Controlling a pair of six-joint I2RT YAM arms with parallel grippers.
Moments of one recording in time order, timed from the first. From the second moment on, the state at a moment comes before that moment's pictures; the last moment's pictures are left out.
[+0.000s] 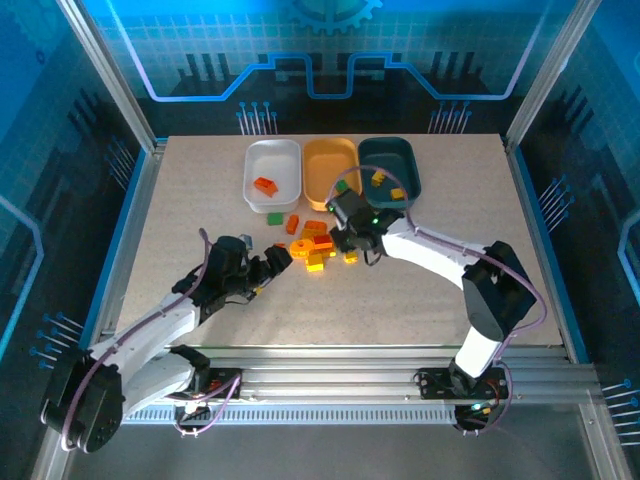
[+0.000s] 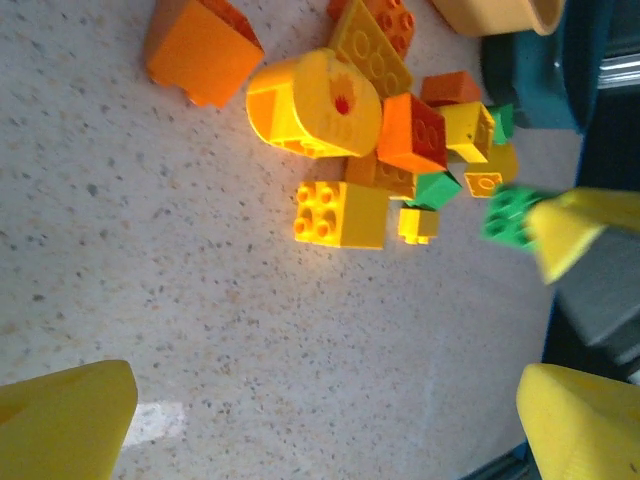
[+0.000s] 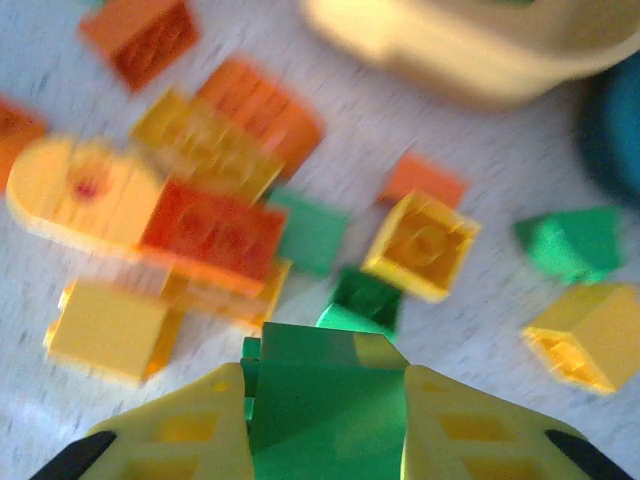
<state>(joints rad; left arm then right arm) -0.40 1.03 0.49 -0.19 0.26 -1.07 0.69 1.71 1.27 -0.54 0.22 0.18</state>
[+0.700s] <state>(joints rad) -0.29 1.02 0.76 -0.53 0.20 -0.85 0.43 2.11 1.80 -0.55 -0.06 0.30</state>
